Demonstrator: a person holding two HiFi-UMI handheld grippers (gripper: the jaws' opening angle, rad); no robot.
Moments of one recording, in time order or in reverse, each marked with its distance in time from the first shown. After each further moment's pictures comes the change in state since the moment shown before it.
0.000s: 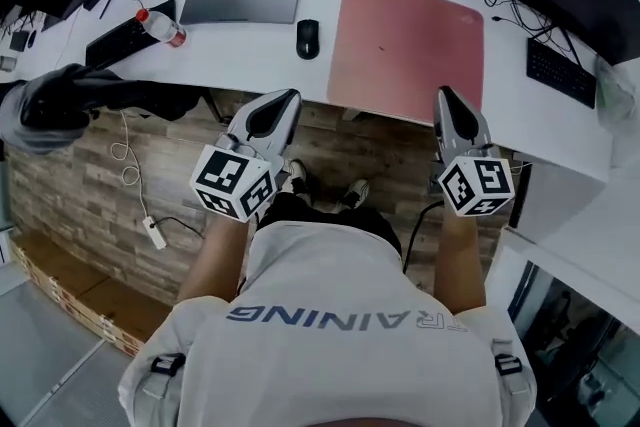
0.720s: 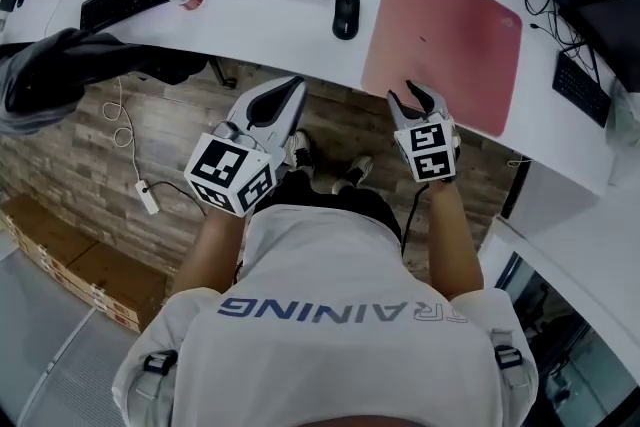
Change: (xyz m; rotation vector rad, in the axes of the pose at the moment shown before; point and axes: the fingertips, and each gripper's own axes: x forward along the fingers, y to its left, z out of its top) left arm -0.022 0.083 -0.024 -0.116 0.050 0.025; right arm 0.113 0.084 -0.170 -0.424 0.594 0.136
